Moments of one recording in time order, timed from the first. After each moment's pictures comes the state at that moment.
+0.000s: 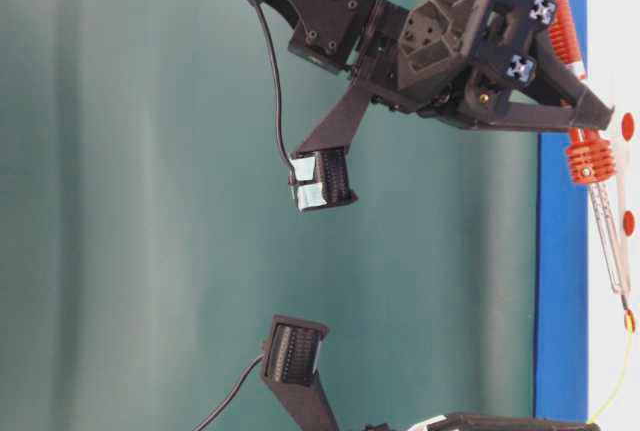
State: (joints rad) left arm 0.13 -0.15 0.72 0.00 0.49 -0.04; right arm -0.16 0.09 0.50 -0.12 0.46 0.12
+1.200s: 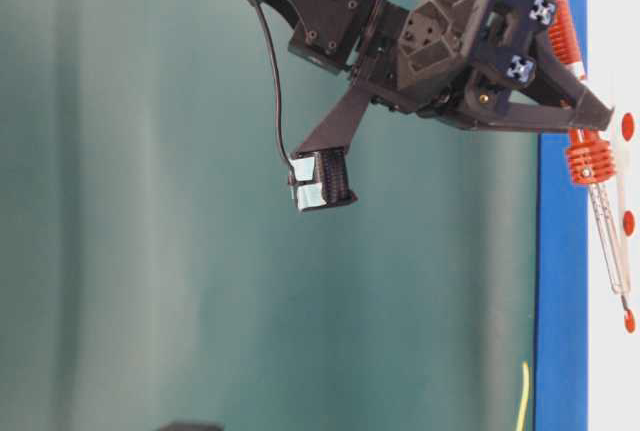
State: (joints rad) left arm 0.11 -0.48 0.85 0.00 0.53 -0.09; right arm -0.16 0.09 0.50 -0.12 0.46 0.12
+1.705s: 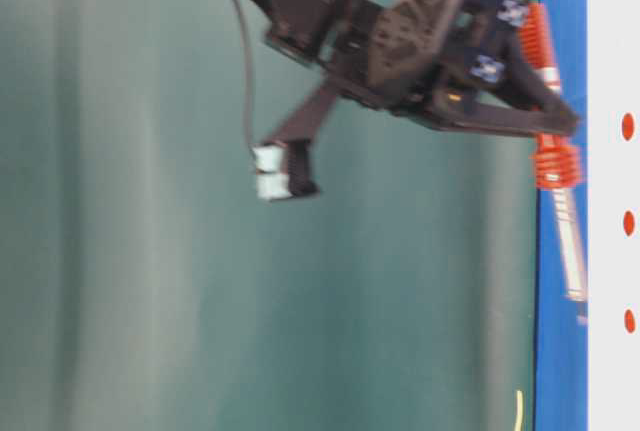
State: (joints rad) left arm 0.11 -0.53 0.89 0.00 0.53 -0.11; right arm -0.16 0.02 0.51 -0.15 0.45 0.13
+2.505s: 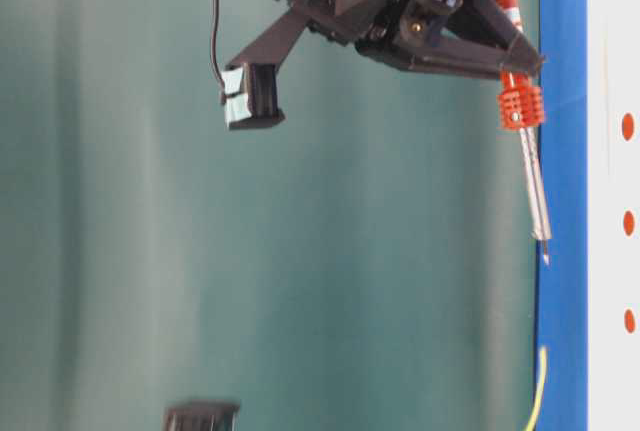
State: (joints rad) left arm 0.11 -0.36 0.79 0.00 0.49 -0.11; right arm -0.19 -0.12 0.64 -0.17 0.45 0.13
